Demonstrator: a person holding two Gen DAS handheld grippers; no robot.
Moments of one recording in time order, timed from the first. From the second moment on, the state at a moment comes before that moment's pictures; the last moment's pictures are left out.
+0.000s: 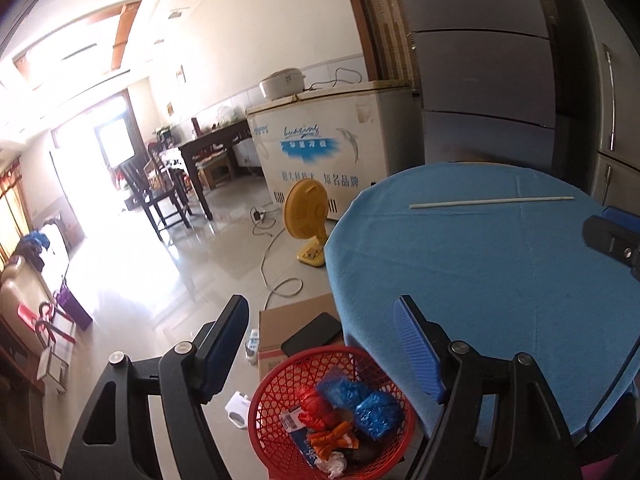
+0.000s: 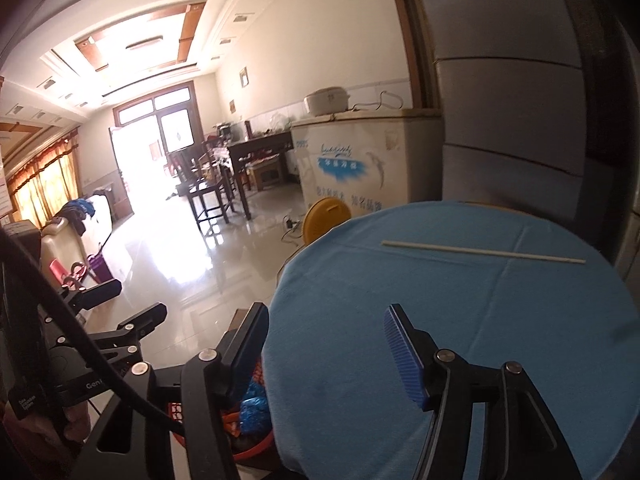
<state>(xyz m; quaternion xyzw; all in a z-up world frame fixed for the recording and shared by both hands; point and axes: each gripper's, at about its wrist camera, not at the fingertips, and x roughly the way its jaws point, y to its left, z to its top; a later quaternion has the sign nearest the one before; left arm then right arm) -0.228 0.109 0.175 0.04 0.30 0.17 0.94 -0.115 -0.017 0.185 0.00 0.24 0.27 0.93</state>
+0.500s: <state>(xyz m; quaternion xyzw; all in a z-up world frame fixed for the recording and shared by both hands) -0.225 0.035 0.221 0.09 0.23 0.11 0.96 -0.156 -0.083 0.231 -0.02 0.18 0.17 0.97</state>
